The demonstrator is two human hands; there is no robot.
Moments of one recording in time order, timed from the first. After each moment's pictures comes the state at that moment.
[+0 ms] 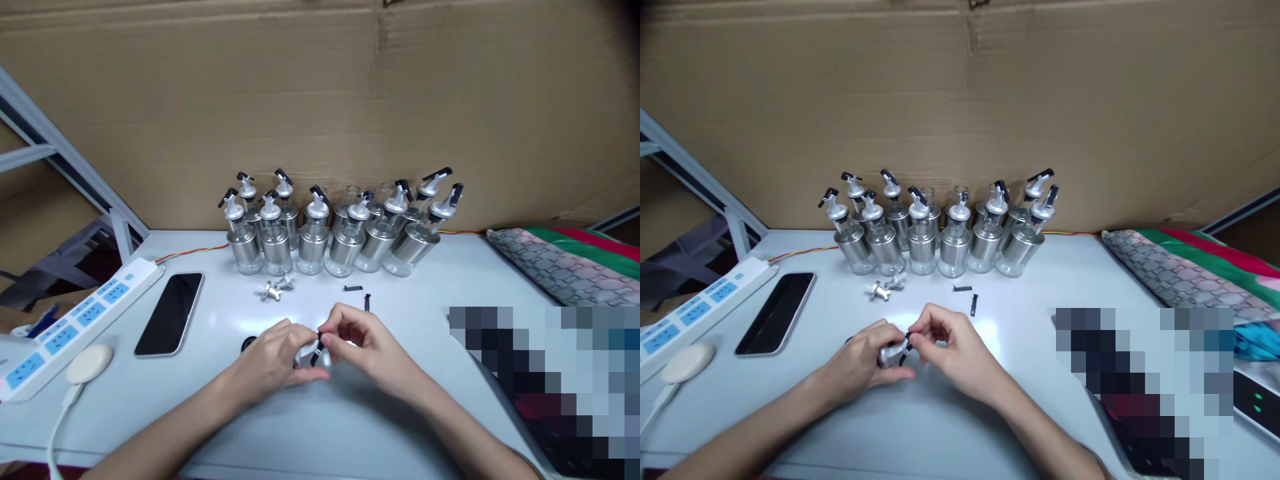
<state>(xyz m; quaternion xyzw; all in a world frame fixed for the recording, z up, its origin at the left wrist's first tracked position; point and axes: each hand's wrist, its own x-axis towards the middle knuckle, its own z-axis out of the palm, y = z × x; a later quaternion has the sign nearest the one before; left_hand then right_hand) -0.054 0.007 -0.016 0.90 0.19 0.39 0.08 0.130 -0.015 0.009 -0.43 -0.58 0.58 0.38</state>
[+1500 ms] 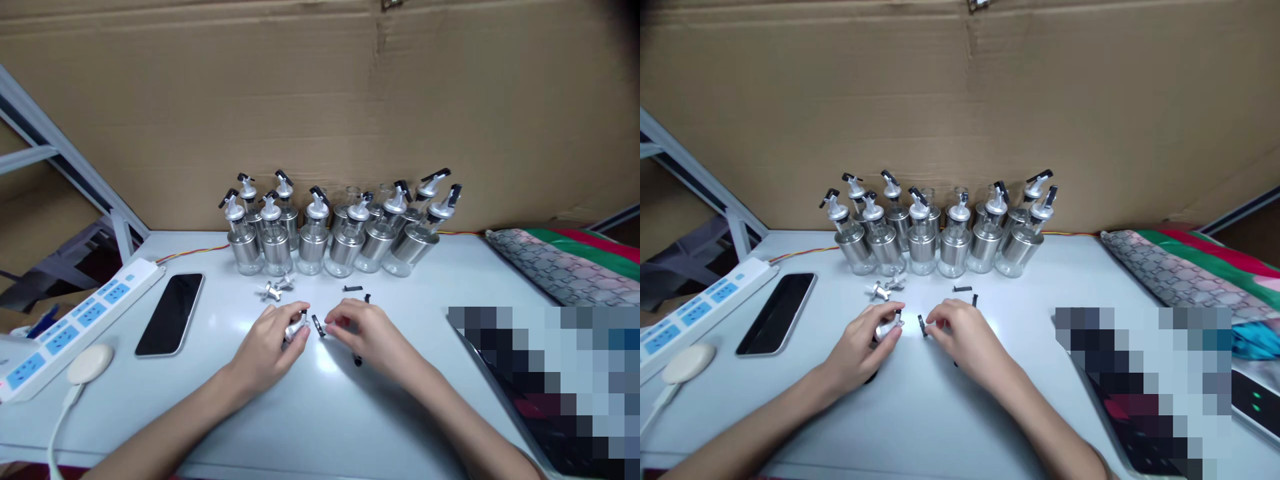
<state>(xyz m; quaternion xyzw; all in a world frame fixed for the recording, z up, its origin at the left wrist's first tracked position) -0.060 0.007 -0.015 0.85 0.36 0.35 0.13 0.145 0.002 -0.001 -0.56 -0.73 0.31 0.23</state>
